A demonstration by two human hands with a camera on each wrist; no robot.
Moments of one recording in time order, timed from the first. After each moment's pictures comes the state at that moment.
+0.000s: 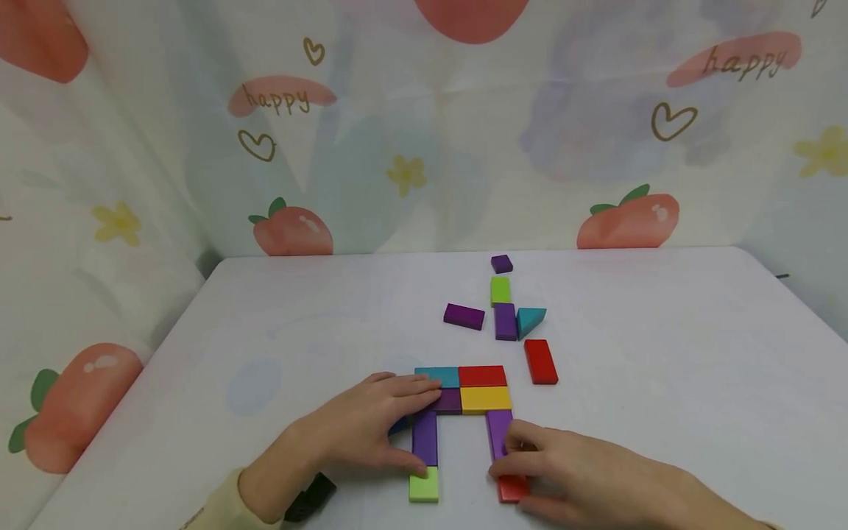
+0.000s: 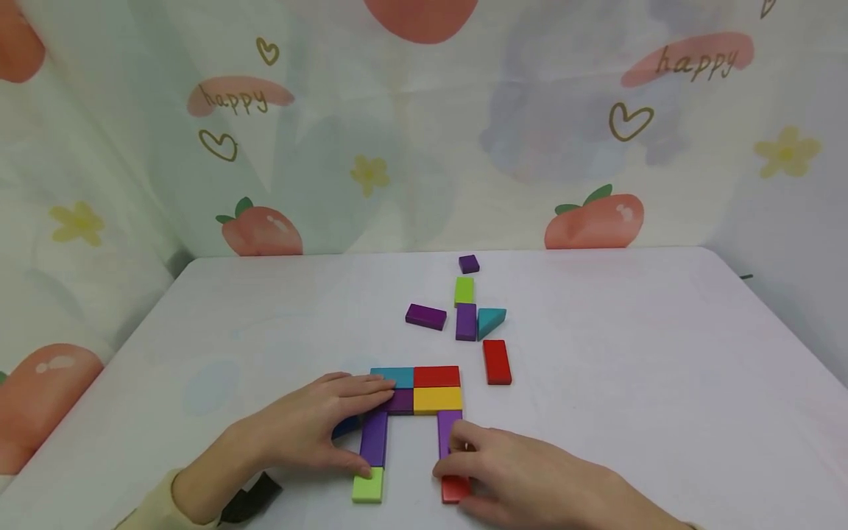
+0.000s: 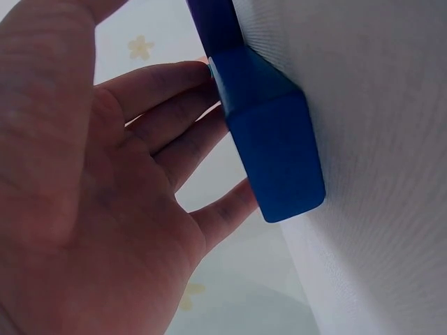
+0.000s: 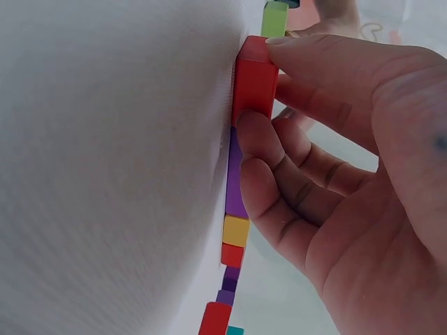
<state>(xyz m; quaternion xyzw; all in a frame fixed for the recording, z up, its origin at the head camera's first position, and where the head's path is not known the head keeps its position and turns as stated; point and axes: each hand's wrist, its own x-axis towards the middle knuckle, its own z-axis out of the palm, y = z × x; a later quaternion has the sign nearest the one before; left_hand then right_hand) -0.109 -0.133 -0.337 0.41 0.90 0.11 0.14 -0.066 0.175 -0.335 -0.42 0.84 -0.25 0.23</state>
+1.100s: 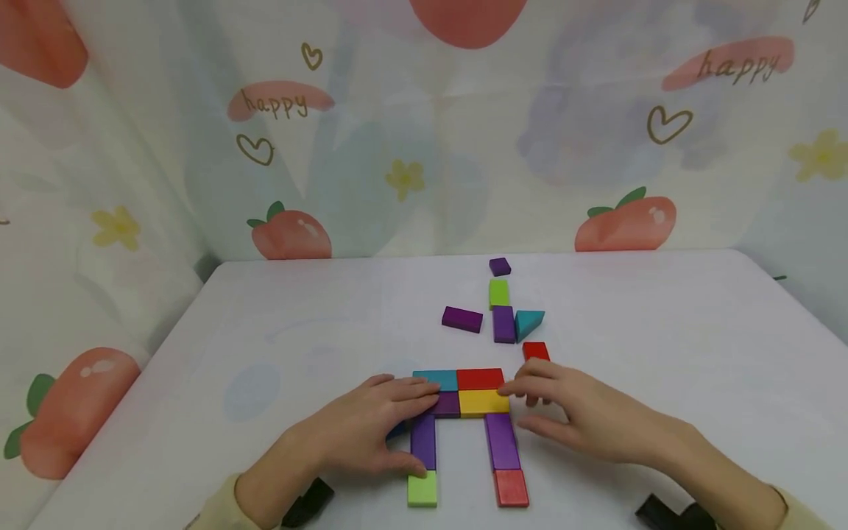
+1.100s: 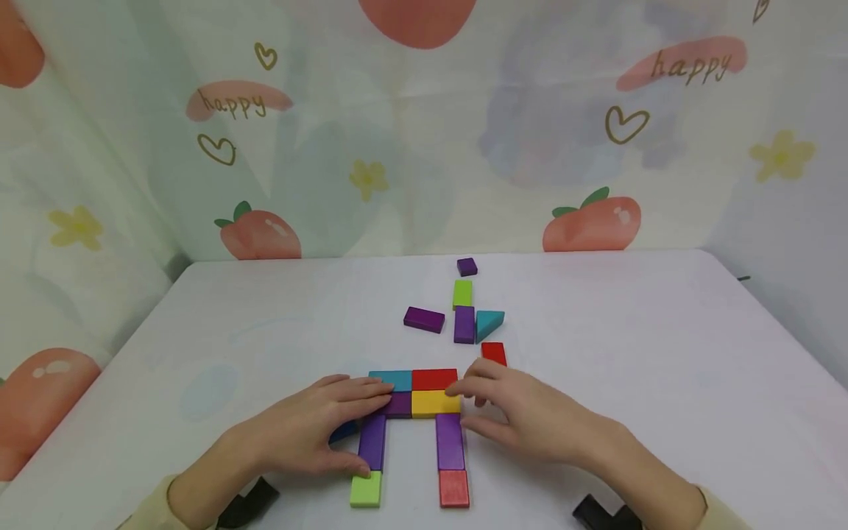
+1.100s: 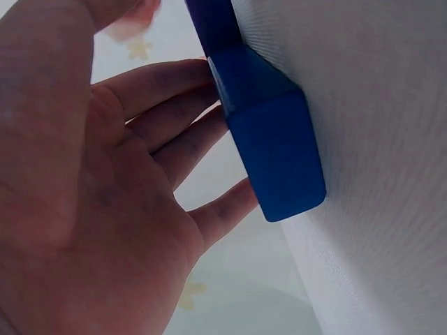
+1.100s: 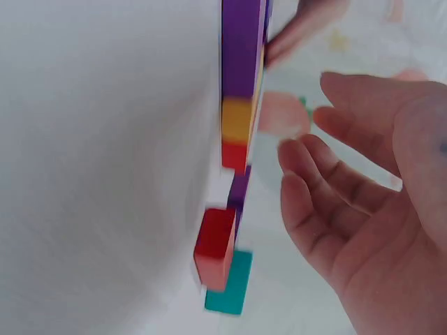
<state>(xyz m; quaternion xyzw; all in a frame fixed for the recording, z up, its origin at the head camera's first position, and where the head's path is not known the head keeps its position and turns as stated) -0.108 -0.132 -0.338 0.41 0.90 0.11 0.15 -0.102 0.190 -0.320 -0.38 0.88 -0.27 0.08</state>
